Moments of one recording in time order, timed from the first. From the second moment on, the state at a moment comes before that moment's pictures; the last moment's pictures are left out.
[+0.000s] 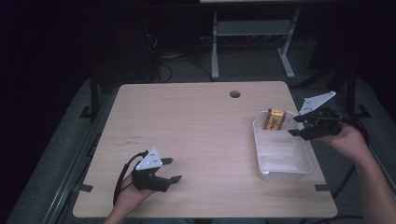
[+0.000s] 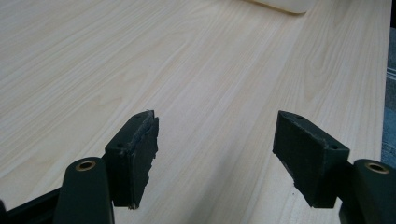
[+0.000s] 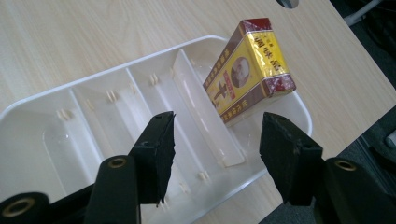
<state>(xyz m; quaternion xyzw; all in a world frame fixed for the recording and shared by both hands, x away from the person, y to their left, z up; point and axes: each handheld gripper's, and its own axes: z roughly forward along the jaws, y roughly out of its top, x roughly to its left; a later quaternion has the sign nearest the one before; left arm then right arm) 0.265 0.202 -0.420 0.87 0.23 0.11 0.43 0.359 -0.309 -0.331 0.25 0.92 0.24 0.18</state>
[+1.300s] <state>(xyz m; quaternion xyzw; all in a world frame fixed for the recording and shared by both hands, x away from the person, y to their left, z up) 0.266 0.204 -0.420 0.87 0.23 0.11 0.43 0.295 -0.296 -0.347 0.22 0.92 0.28 0.17</state>
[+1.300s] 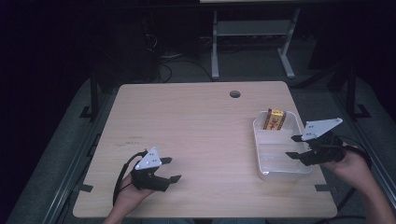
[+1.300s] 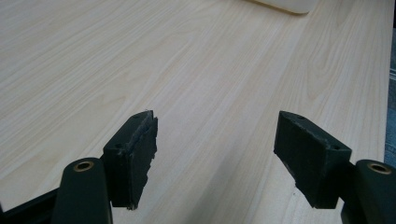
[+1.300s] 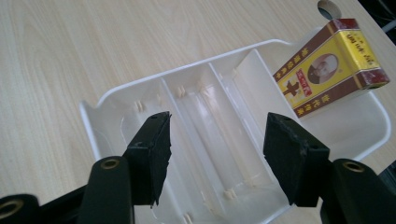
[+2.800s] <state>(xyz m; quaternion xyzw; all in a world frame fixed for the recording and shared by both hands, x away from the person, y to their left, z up) 0.264 0.202 -0.420 0.87 0.22 0.11 0.43 0.229 -0.250 -0.374 0.18 0.92 0.32 0.15</state>
